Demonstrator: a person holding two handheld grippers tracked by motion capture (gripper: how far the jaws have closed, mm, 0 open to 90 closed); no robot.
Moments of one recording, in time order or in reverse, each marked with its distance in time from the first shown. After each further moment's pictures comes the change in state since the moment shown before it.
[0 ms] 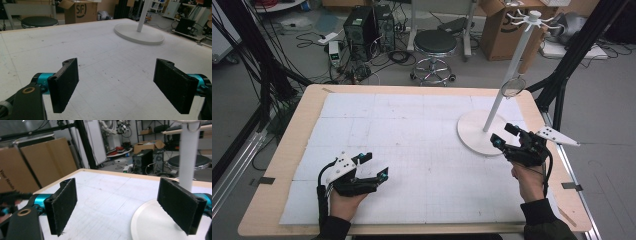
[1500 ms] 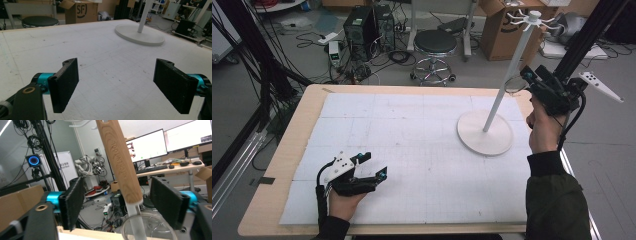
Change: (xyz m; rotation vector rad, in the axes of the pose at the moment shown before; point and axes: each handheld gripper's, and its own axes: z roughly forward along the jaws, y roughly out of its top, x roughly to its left) left arm 0.003 0.000 -0.002 -0.008 0.004 -0.019; right arm -0.018 0.132 0.011 -0.307 -0.205 0.058
